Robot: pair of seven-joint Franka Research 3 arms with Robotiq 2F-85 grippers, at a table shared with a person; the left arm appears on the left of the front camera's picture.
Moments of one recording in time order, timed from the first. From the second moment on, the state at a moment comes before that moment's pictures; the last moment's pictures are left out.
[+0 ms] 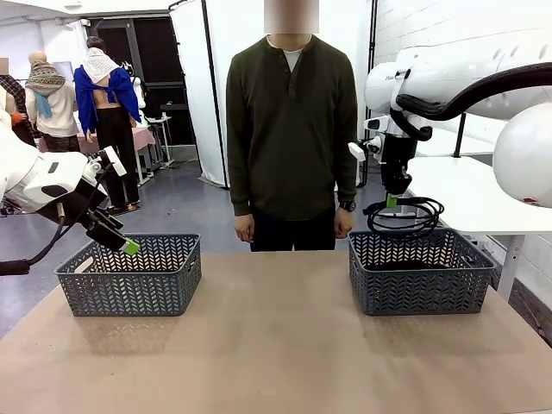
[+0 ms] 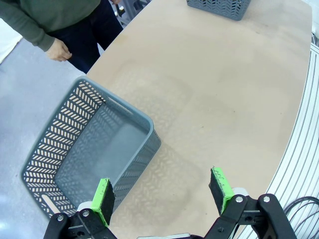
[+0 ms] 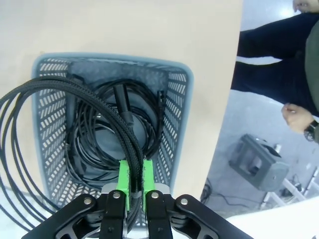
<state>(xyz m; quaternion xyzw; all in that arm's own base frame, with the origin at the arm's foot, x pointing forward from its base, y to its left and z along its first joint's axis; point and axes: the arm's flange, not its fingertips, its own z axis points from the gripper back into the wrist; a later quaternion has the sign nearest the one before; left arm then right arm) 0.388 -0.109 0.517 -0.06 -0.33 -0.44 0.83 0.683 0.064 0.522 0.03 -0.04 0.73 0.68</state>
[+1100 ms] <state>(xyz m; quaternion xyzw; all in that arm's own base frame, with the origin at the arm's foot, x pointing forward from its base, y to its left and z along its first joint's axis) 0.388 -0.109 0.517 -0.06 -0.33 -0.44 0.83 0.678 0.030 0.464 0.04 -0.03 0.73 0.68</state>
